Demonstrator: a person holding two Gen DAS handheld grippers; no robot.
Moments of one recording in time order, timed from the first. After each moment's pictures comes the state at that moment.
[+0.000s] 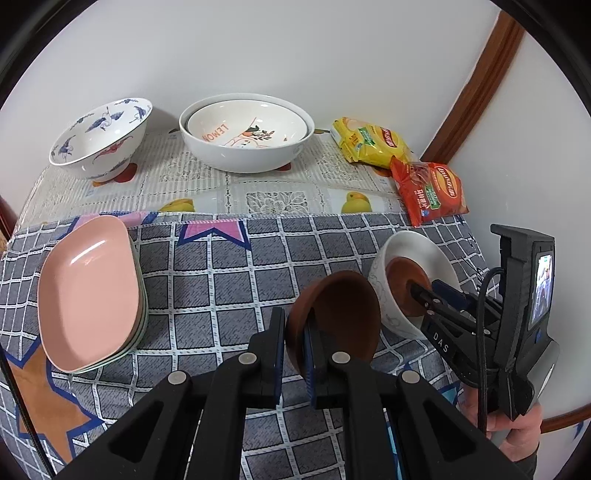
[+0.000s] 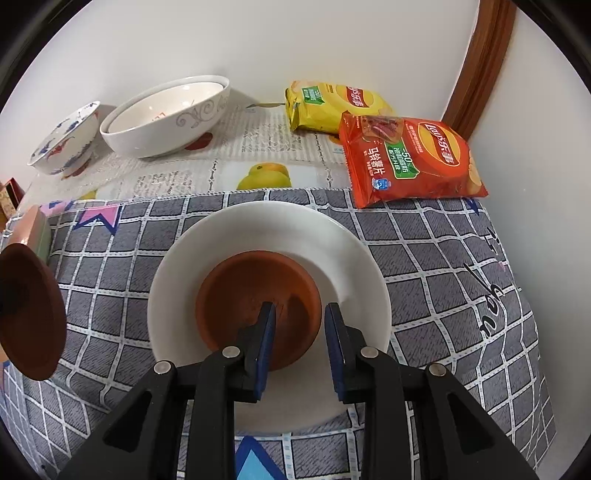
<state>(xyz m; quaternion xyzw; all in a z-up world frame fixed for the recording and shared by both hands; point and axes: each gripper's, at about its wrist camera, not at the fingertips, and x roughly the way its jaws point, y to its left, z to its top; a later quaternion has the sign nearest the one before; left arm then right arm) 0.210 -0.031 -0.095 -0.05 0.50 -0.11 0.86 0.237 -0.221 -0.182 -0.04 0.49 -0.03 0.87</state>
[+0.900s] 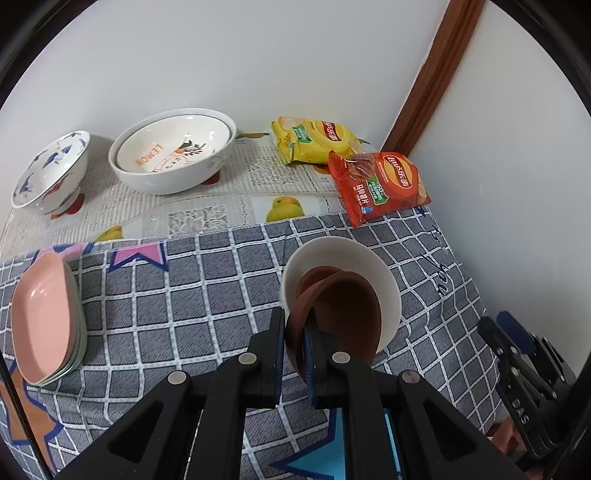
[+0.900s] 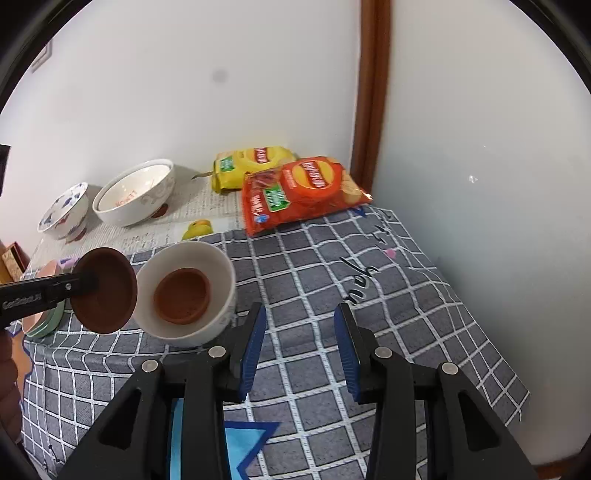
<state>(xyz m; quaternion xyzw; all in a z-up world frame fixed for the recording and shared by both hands) 0.217 -0.118 -0.083 -0.03 0.50 -0.14 0.85 0.132 -0.320 -0.108 0.03 0.40 -0.09 0.91</state>
